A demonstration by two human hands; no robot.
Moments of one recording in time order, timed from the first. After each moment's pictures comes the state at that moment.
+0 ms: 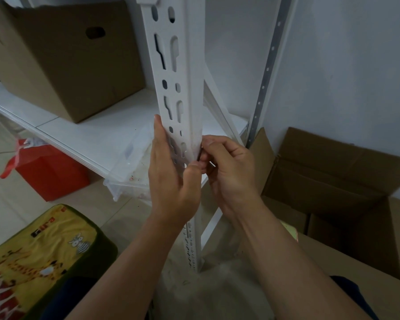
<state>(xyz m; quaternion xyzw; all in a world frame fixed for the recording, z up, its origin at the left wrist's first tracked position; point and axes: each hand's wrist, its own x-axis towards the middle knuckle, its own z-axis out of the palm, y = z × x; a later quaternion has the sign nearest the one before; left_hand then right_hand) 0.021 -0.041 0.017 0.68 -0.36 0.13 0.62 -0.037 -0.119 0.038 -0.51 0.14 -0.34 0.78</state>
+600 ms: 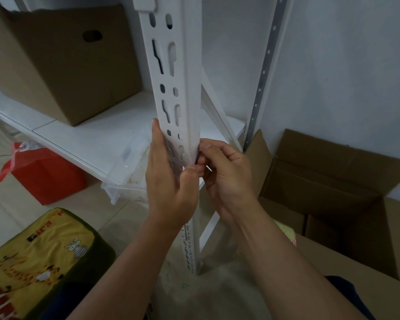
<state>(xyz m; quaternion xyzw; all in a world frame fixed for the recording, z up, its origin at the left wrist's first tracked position) 0.022 -0.039 0.015 0.69 -0.36 0.12 0.62 -0.038 -0.117 0.038 -0.48 0.14 -0.32 0.80</state>
